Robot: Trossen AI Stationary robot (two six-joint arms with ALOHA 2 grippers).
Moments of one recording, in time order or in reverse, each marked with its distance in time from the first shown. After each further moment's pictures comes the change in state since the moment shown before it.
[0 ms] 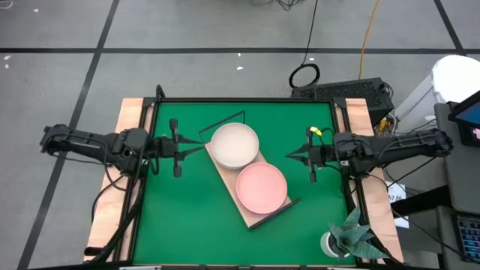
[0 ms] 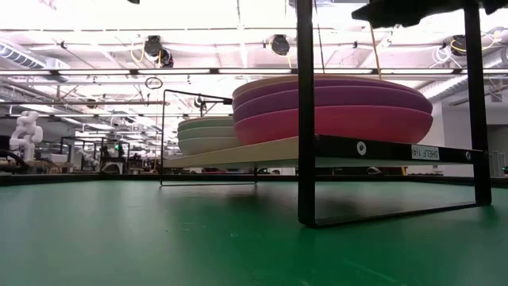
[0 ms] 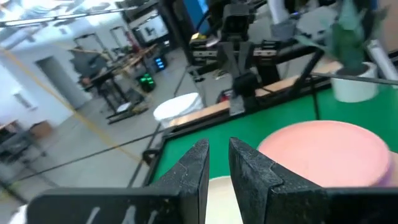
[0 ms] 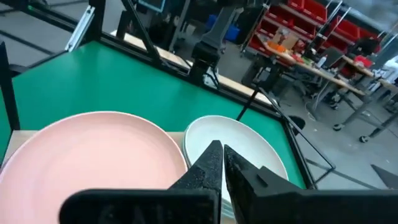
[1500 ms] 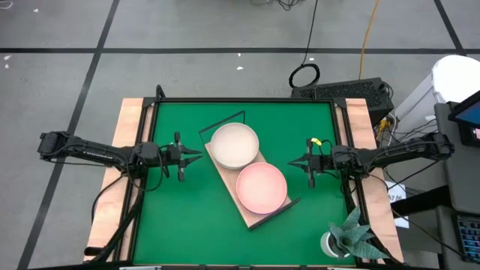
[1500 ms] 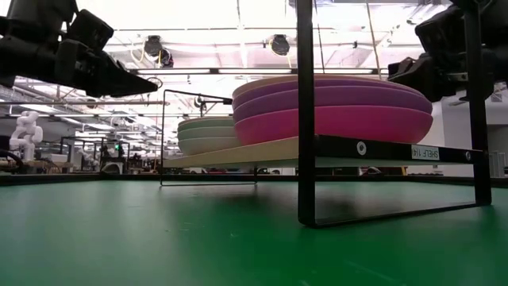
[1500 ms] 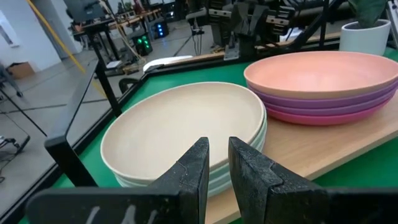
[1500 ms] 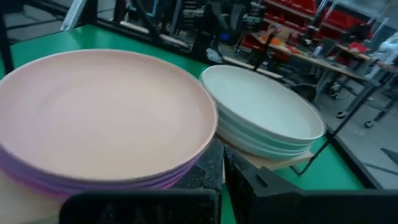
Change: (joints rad) left arm 0.118 -0.060 -0.573 0.440 0.081 -0.226; right arm -0.033 -0.068 -0.510 0.495 -0.007 0.084
